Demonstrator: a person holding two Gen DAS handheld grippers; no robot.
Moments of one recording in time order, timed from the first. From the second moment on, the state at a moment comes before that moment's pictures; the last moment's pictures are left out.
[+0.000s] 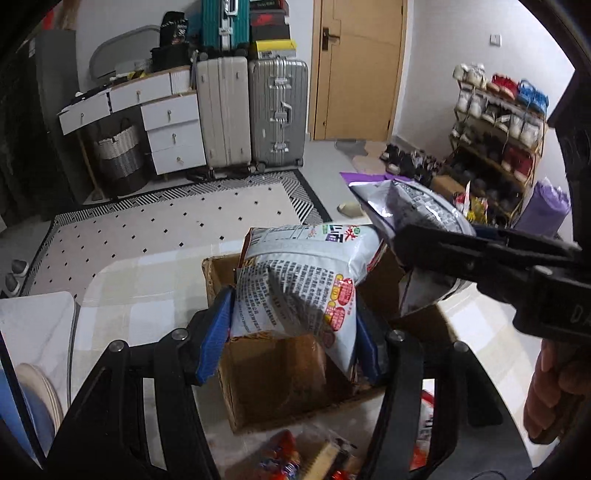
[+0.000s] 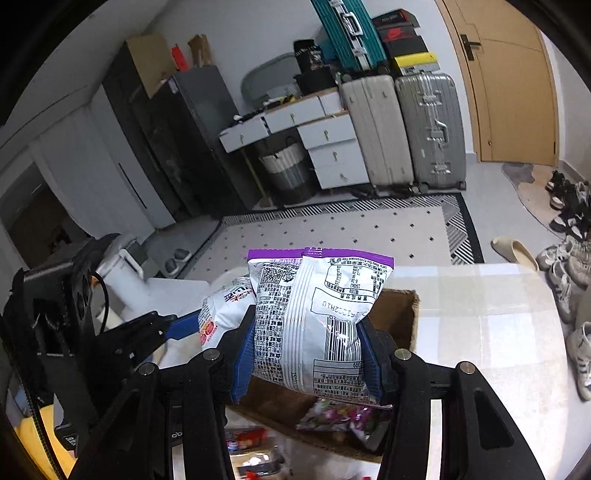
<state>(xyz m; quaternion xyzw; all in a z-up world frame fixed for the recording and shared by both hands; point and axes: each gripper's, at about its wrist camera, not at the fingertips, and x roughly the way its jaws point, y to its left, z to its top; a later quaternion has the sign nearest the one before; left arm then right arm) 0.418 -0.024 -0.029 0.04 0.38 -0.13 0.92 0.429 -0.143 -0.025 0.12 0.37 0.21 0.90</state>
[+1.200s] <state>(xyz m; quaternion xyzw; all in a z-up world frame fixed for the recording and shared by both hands) 0.494 -0.043 -0.101 0.07 0.43 -0.12 0.89 0.434 -0.130 -0.076 0.09 0.42 0.19 0.88</state>
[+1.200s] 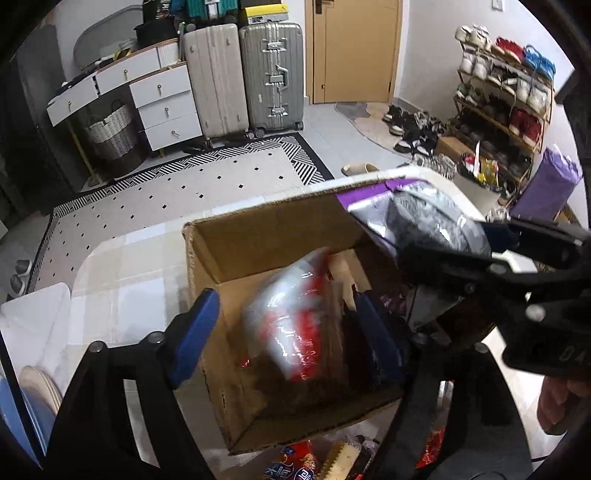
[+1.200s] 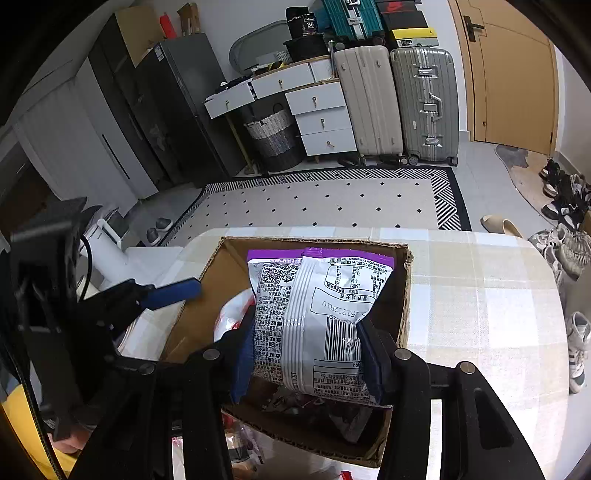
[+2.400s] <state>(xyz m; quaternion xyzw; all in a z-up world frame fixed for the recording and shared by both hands) 0.364 -0.025 0.003 0.08 0.38 -0.12 0.91 0.368 -0.127 0.014 0.06 0.37 0.19 0.91</state>
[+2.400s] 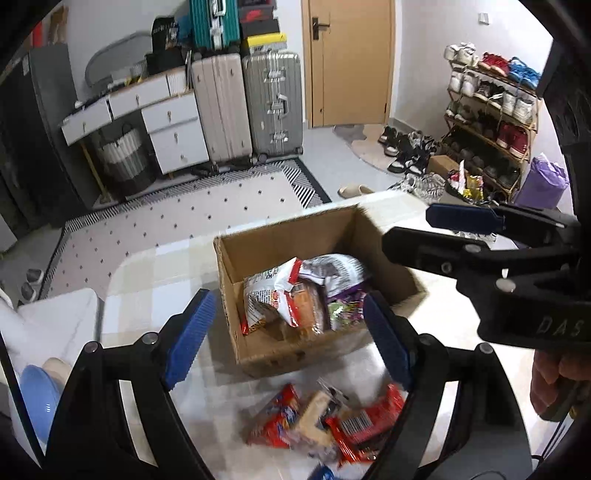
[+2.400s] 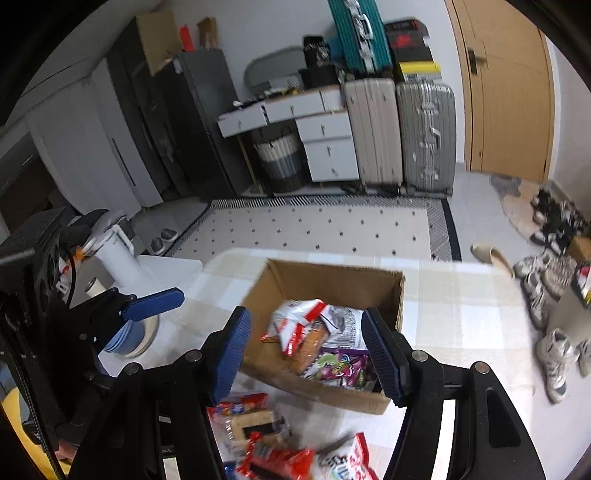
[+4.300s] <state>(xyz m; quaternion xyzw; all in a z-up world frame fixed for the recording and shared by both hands) 0.118 0.055 -0.137 -0.08 0.43 -0.08 0.90 0.028 -0.146 -0.080 0.08 0.23 0.19 0.95</state>
